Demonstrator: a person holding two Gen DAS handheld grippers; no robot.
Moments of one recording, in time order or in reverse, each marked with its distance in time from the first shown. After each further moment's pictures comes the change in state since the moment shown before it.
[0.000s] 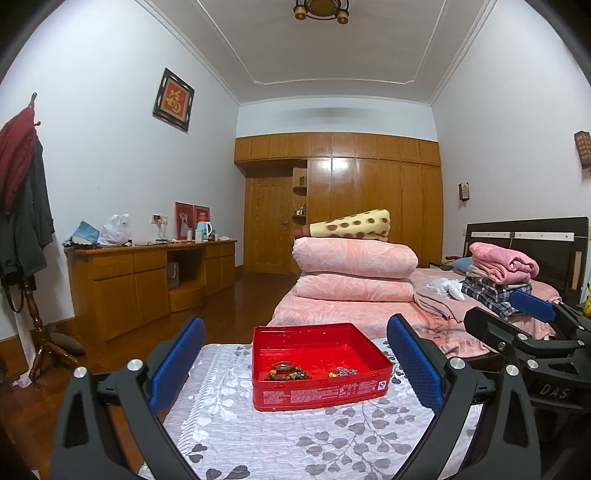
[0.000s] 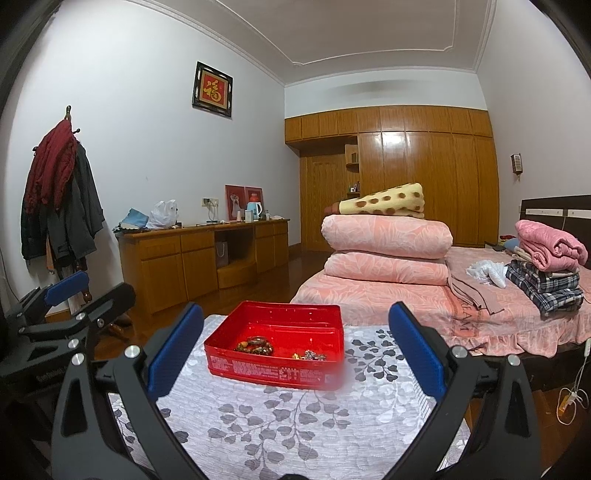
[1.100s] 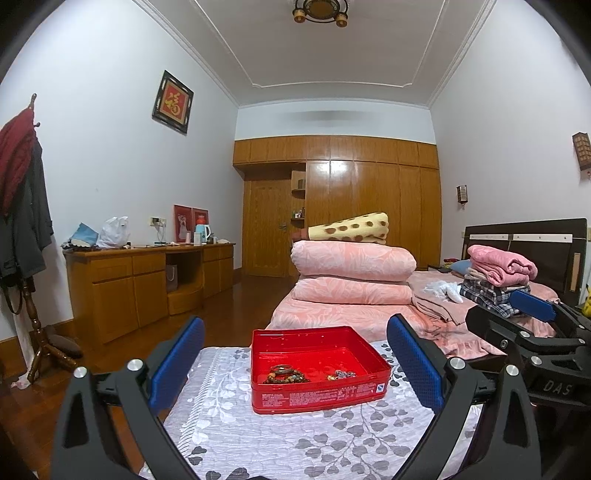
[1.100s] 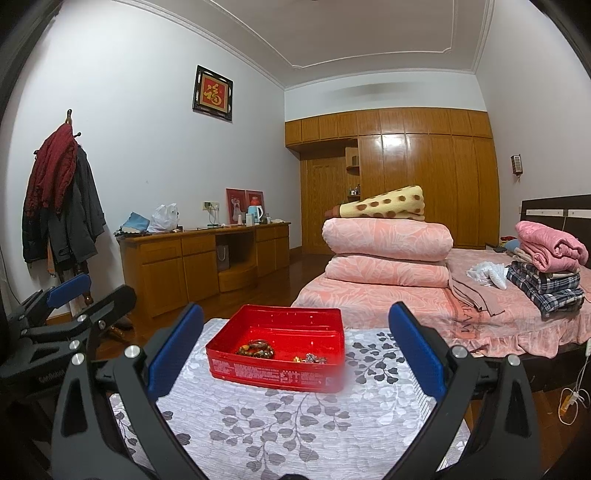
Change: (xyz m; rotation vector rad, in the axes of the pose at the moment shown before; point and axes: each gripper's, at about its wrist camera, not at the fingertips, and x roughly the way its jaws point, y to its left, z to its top) left arm -0.003 0.000 0.003 -0.004 -0.011 -0.011; right arm -0.002 -0.001 0.000 -0.001 -0.003 0.001
